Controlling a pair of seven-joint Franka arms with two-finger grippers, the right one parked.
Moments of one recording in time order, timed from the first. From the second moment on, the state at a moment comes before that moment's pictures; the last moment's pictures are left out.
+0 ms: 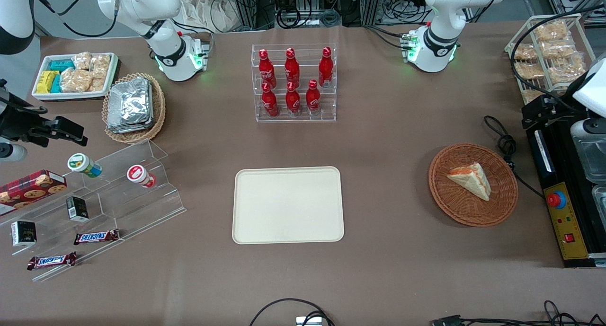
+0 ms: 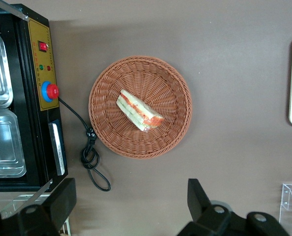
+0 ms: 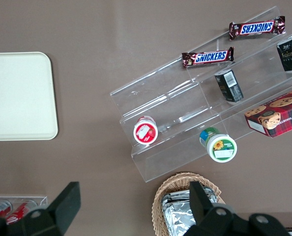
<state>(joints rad) 0.02 0.00 -0.03 -1.59 0.06 1.56 0.05</state>
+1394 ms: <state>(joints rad) 0.08 0.03 -0.02 -2.20 0.06 2.25 -0.56</state>
